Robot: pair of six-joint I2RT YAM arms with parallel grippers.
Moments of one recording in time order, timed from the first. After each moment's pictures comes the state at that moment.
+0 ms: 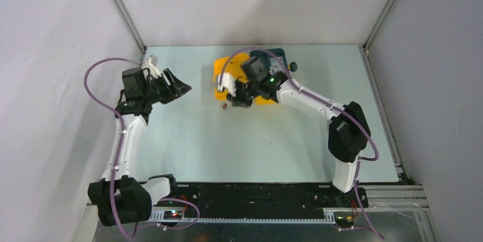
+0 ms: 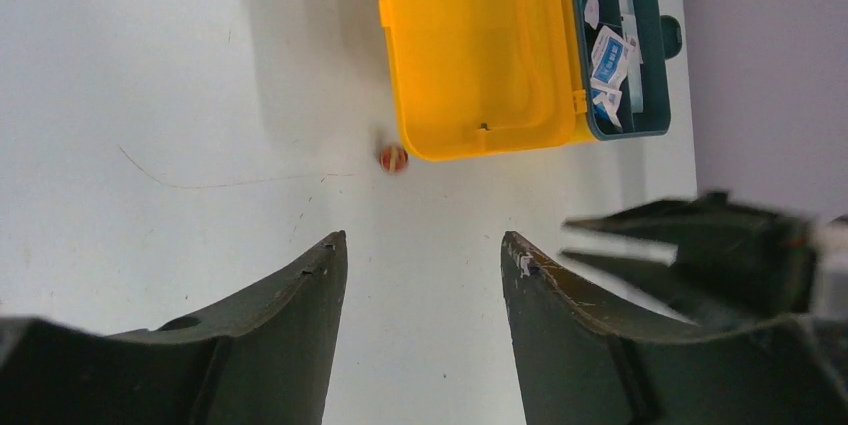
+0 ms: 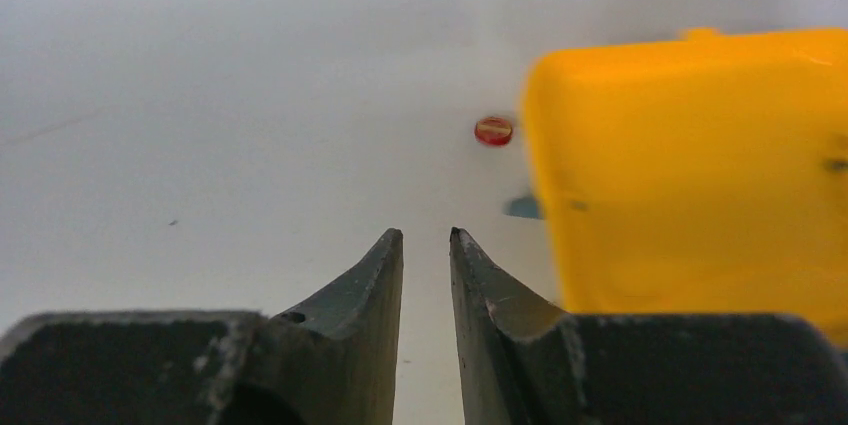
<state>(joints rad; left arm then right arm) 0.15 1.11 0.98 -0.43 0.53 -0.42 0.81 1.87 1.58 -0.55 -0.45 -0.71</state>
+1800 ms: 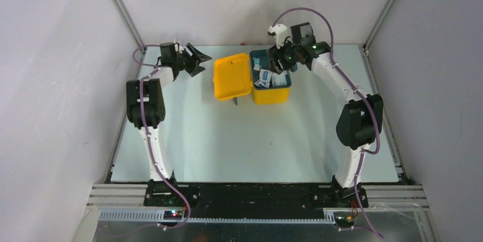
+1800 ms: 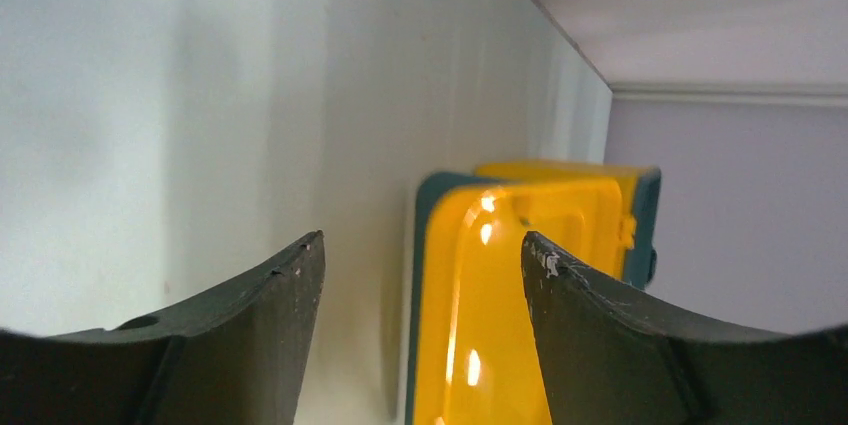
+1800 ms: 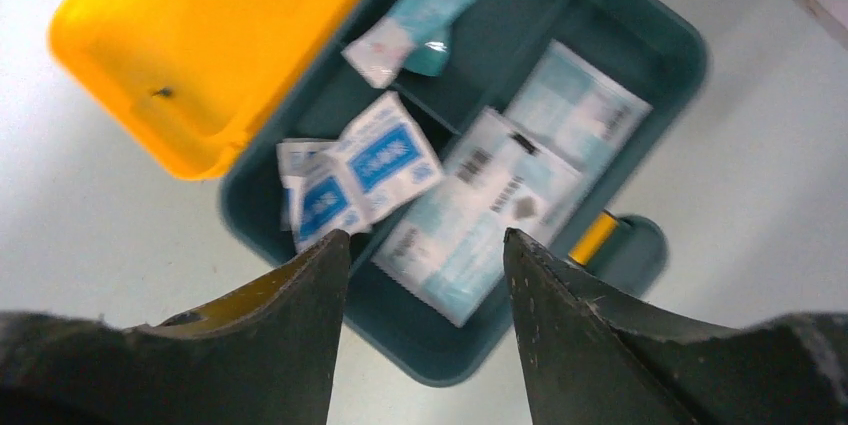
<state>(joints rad) 0.05 2.24 1.61 0.07 0.61 -0.86 0.37 1.91 1.83 -0.65 -0.34 -0.31</state>
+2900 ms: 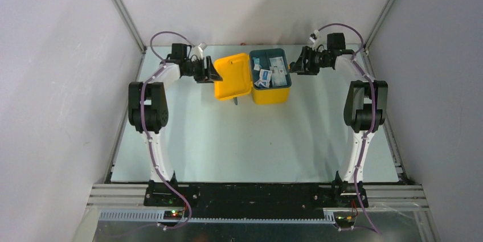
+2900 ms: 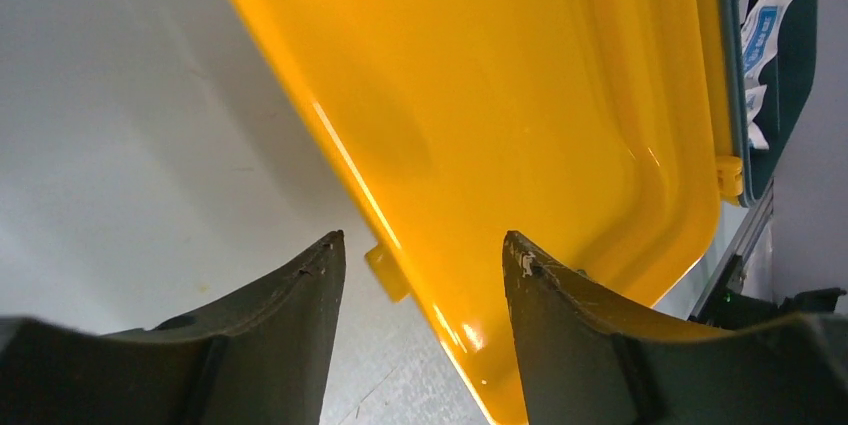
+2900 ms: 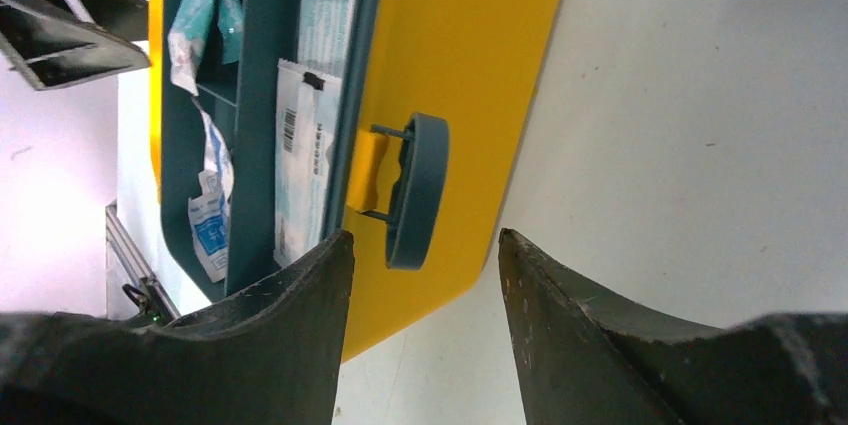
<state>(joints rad) -0.03 2.09 1.58 -0.38 0.77 -0.15 0.01 2.12 1.75 -0.50 -0.76 0.15</state>
